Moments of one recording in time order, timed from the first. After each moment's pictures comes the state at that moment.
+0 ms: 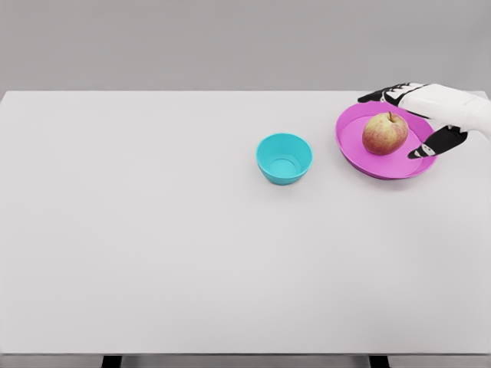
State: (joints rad) left arm 0.05 0.00 -0.27 -0.13 0.33 0.06 -0.61; right arm -0.54 -0.95 0.41 -1.67 0.12 -0.23 0.61
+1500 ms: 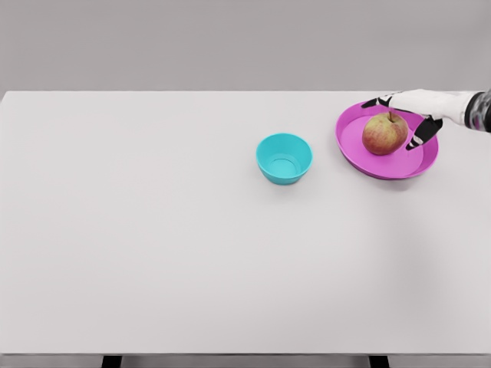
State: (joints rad) left arm 0.05 0.00 -0.27 -0.13 0.33 0.07 -0.61; right arm -0.93 -0.62 0.65 -0.80 0.41 -0.56 0.61
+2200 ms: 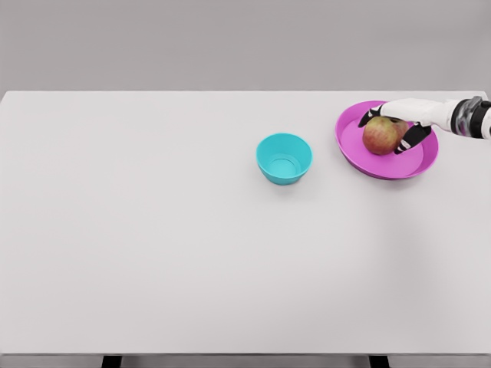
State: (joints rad) left arm 0.05 0.00 -0.27 -0.13 0.33 0.06 -0.61; right arm -0.93 -0.56 0.63 -0.72 0.47 -0.57 0.61
